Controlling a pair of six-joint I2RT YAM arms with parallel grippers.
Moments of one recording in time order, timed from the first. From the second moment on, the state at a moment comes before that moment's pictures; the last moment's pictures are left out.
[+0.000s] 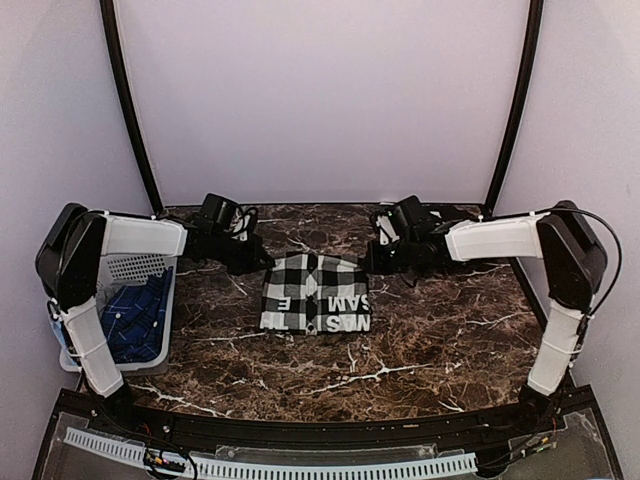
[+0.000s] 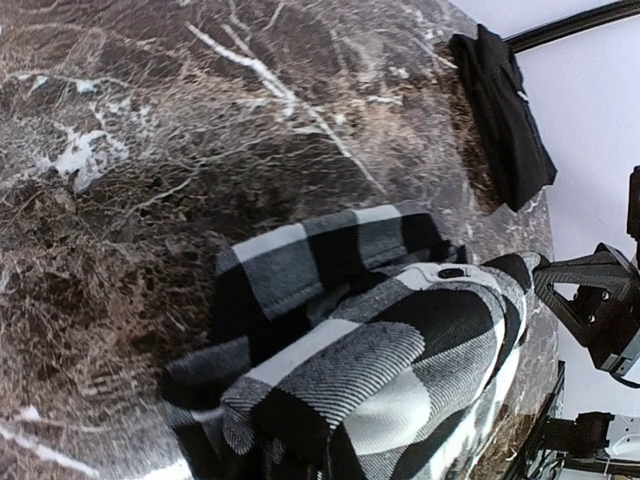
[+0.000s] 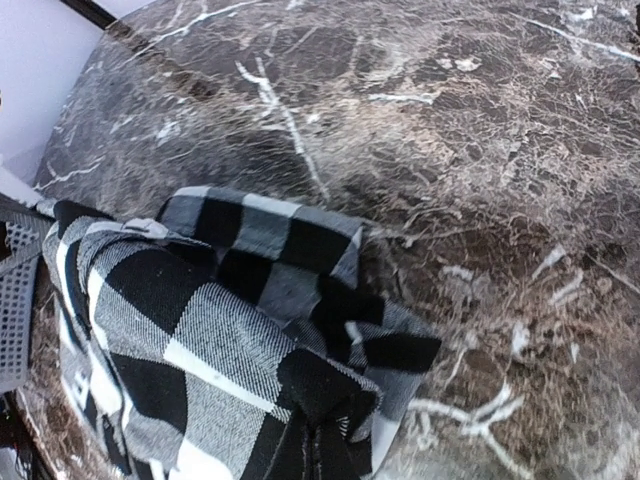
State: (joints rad) left arm -0.46 1.78 1.14 -0.15 0.41 -0.59; right arm 0.65 1.78 1.16 -0.14 -0.14 0.48
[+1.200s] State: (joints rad) left arm -0.51 1.74 1.25 -0.20 0.20 -0.60; right arm 0.72 1.93 1.45 -0.26 -0.07 0.41
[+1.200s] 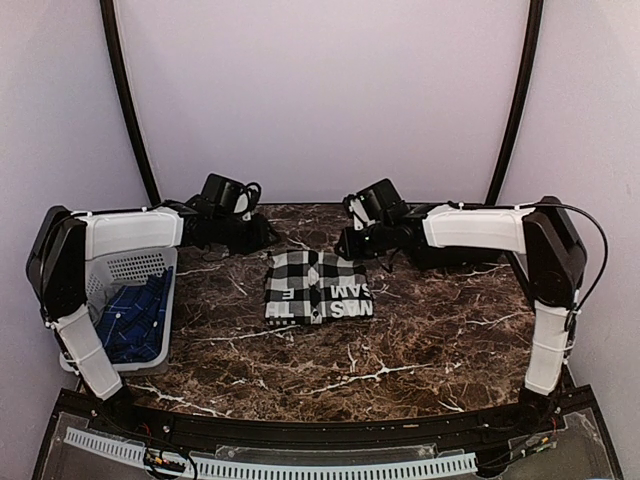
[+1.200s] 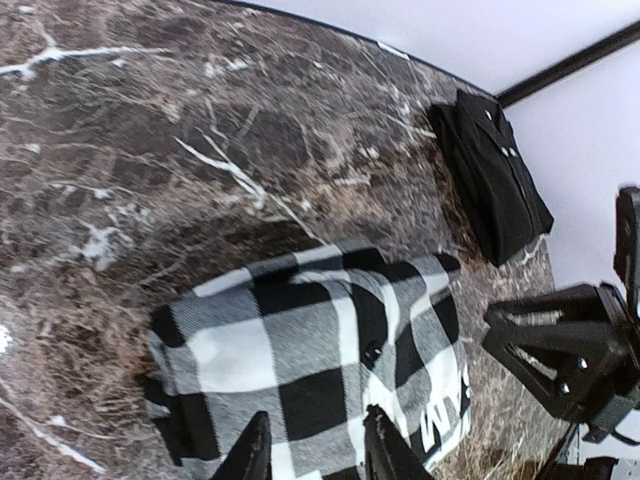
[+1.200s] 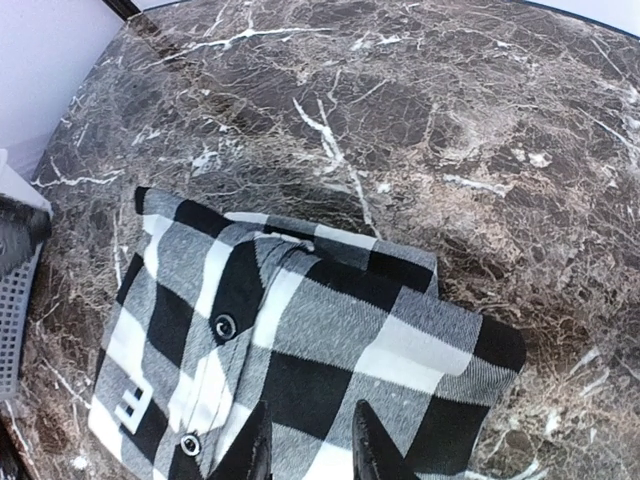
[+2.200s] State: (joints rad) left arm -0.58 2.22 1.58 -0.24 0.21 -0.63; right arm 0.63 2.26 1.86 -0.46 -0.06 0.34
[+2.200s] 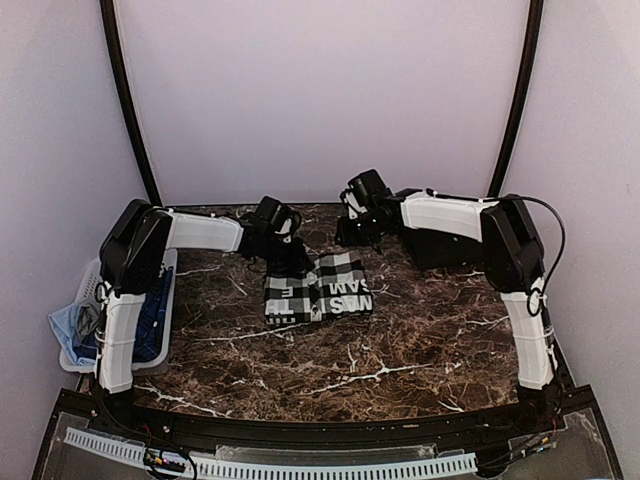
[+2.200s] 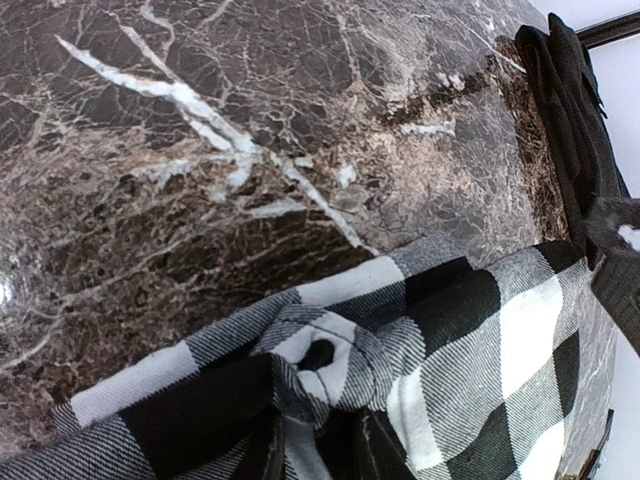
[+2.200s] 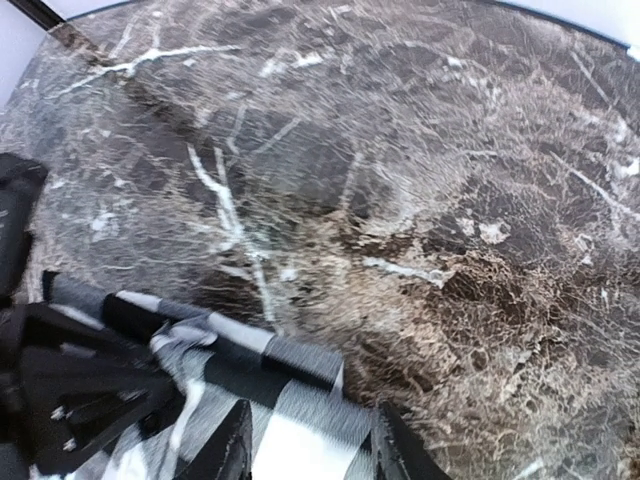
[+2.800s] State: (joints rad) left arm -0.53 2.13 1.55 -0.29 0.12 -0.62; right arm 0.66 2.26 1.84 -0.46 0.00 0.33
